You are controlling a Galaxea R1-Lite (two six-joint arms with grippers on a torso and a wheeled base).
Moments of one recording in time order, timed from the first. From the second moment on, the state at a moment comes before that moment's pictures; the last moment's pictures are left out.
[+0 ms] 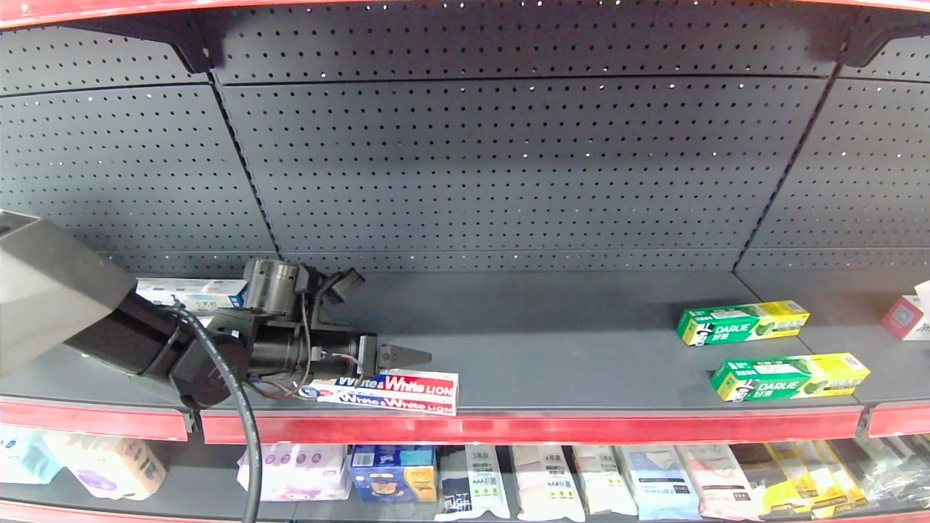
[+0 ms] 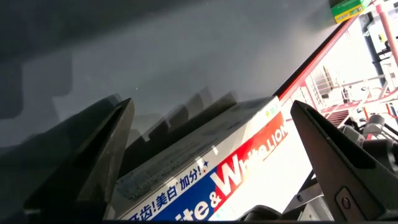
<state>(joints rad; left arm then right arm) -0.29 2.01 -0.83 -0.53 -0.67 -0.22 -0.05 0.69 -0.50 0.15 -0.05 -0.38</state>
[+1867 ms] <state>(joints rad) -0.29 1.97 -0.83 -0.53 -0.65 -0.22 -0.05 0.69 -0.50 0.15 -0.05 -0.38</state>
